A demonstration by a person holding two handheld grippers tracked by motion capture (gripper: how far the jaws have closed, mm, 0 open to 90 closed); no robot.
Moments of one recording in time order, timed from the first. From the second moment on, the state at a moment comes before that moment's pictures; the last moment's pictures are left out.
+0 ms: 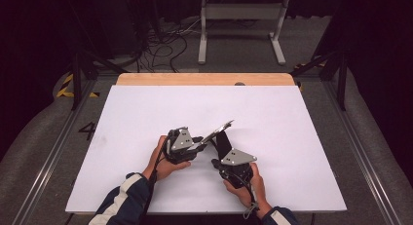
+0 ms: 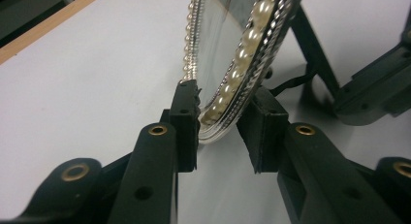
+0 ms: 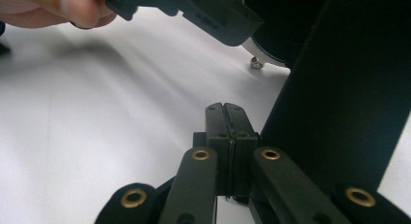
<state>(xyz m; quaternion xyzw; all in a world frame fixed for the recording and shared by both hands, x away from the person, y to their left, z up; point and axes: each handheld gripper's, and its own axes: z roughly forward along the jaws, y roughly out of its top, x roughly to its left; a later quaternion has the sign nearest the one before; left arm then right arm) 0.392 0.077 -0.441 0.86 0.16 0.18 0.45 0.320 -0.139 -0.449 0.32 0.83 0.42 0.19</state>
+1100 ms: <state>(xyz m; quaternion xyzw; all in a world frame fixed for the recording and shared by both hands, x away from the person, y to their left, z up) 0.372 0.071 -0.437 0.87 0.14 0.22 0.41 0.337 -0.160 -0.455 0.35 0.83 0.40 0.18</state>
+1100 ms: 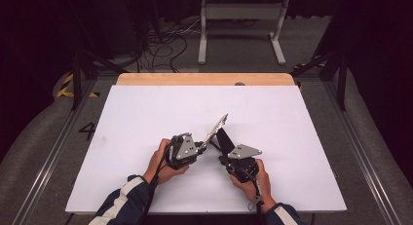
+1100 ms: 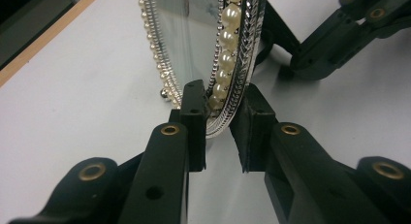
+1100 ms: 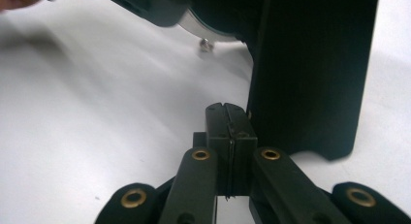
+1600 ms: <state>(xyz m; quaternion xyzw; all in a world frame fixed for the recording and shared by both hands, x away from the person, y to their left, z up) 0.380 0.071 -0.445 0.86 0.17 0.17 0.45 0.346 -0.174 -0.455 0.35 0.83 0.41 0.17</state>
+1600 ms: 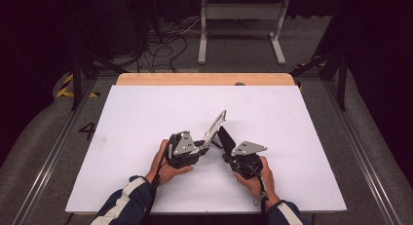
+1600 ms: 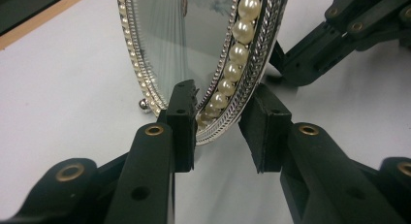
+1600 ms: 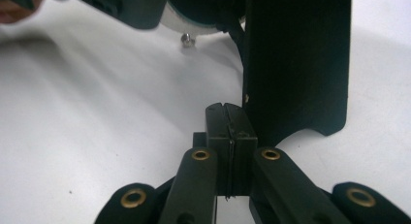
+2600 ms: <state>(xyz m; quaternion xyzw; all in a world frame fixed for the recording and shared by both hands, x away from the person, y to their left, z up) 0.375 0.067 -0.439 0.85 0.14 0.15 0.48 0.356 -0.183 -0.460 0.37 0.83 0.38 0.18</state>
